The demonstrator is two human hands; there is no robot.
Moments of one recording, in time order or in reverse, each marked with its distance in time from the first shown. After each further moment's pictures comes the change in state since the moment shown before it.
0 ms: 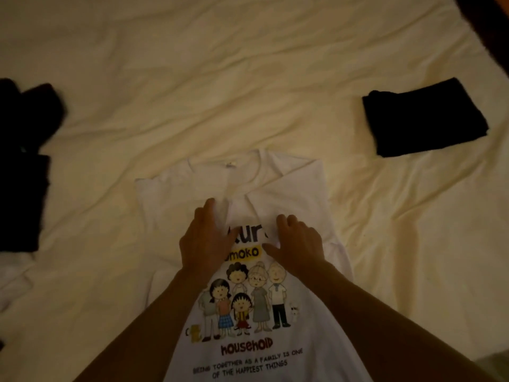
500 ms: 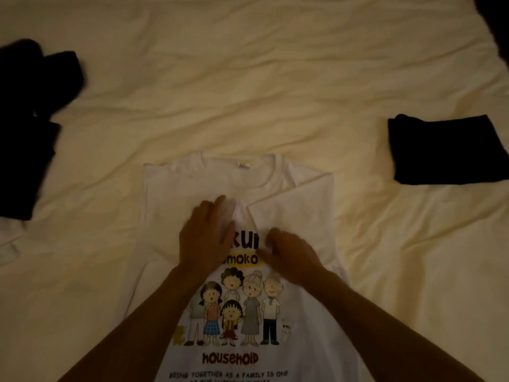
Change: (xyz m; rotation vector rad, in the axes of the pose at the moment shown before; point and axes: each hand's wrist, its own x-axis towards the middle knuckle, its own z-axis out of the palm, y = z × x) left_hand 0.003 -0.016 0.012 0.044 0.177 0.199; right_hand 0.016 -0.004 -0.001 0.188 -0.226 -0.119
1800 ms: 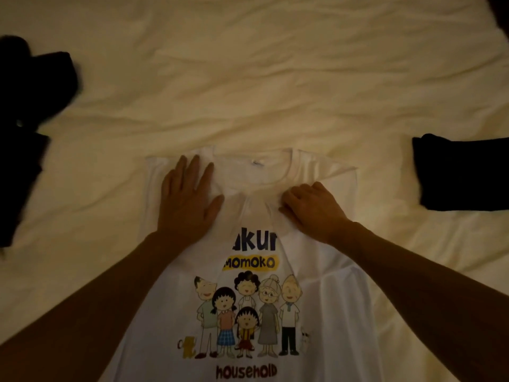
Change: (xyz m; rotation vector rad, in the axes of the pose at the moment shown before) left_hand 0.108 -0.073 -0.017 0.283 -0.035 0.126; right_hand 0.128 0.032 -0.064 -0.570 0.420 -0.546
